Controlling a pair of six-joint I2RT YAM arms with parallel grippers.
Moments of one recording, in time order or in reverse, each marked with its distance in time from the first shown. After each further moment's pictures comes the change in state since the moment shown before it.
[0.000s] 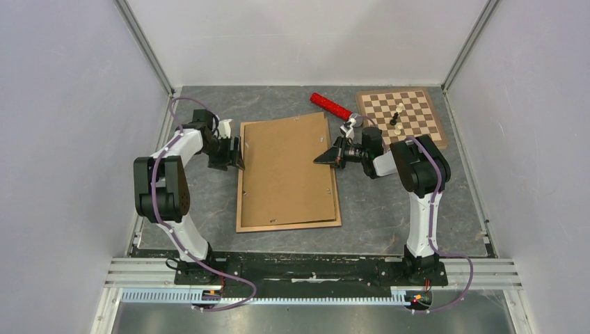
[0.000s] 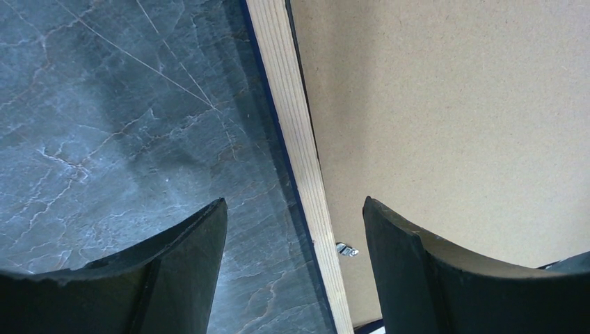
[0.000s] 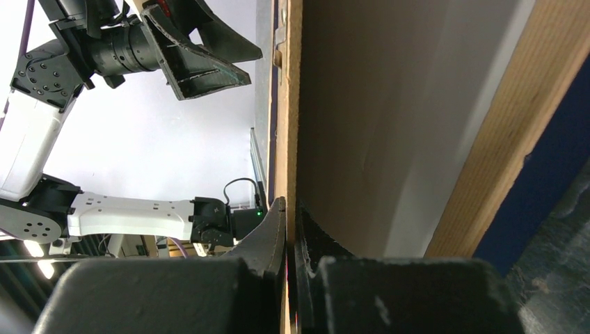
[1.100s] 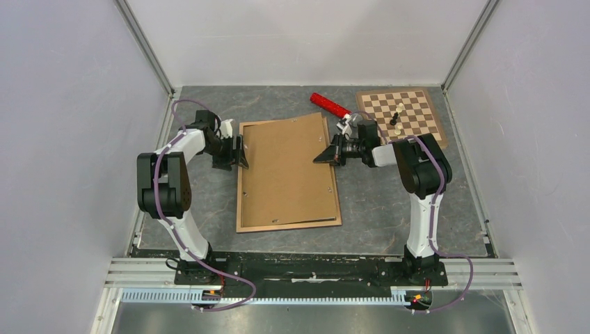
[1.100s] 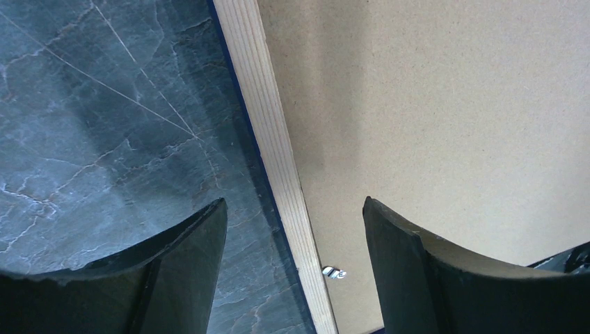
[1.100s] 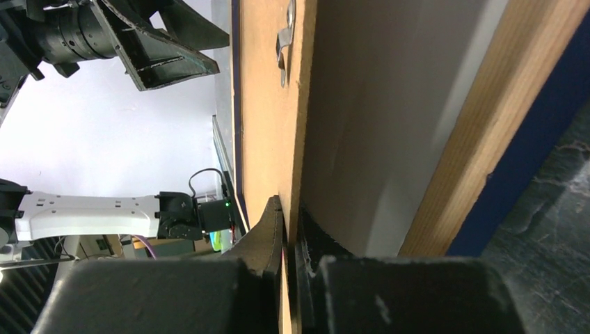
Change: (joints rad) left arm -0.008 0.045 0.000 0.056 0.045 -0.051; right arm 0.005 -0.017 0.132 -0.399 0.031 -0.270
